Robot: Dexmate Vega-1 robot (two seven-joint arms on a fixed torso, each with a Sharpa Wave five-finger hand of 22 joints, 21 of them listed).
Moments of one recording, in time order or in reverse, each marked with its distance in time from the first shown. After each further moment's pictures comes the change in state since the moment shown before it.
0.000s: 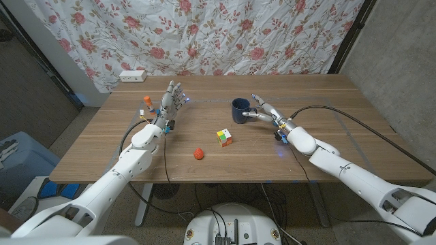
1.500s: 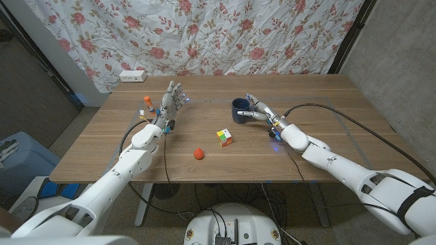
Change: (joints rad) left arm 0.001 0.000 0.000 0.000 0.000 0.000 0.000; left_hand 0.000 0.000 0.000 0.000 0.000 0.000 0.000 0.000 0.000 0.000 0.000 0.000 0.000 0.000 0.000 0.000 0.000 0.000 0.000 0.000 0.000; right arm 0.136 0.107 -0.079 0.265 -0.007 0.141 0.006; right_hand -0.021 -0.040 -0.041 0.023 0.022 0.000 0.000 0.016 0.000 0.055 -0.002 0.015 0.014 0.025 0.007 0.004 0.000 0.030 -0.002 0.000 0.000
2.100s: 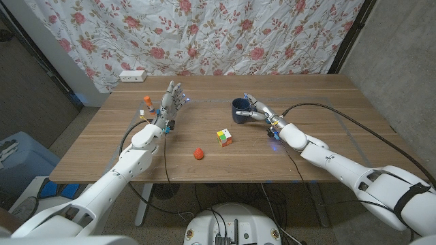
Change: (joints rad) left arm 0.000 0.000 0.000 -0.001 0.000 0.000 0.000; left_hand 0.000 0.000 0.000 0.000 0.000 0.000 0.000 0.000 0.000 0.000 0.000 0.000 0.000 0.000 0.000 0.000 0.000 0.000 0.000 0.000 0.000; right arm 0.019 0.015 -0.015 0.036 -0.001 0.026 0.002; right_hand 0.043 0.026 0.006 -0.006 0.025 0.000 -0.008 0.008 0.005 0.027 -0.013 0.009 0.005 0.026 -0.011 0.009 0.000 0.015 0.000 0.000 0.000
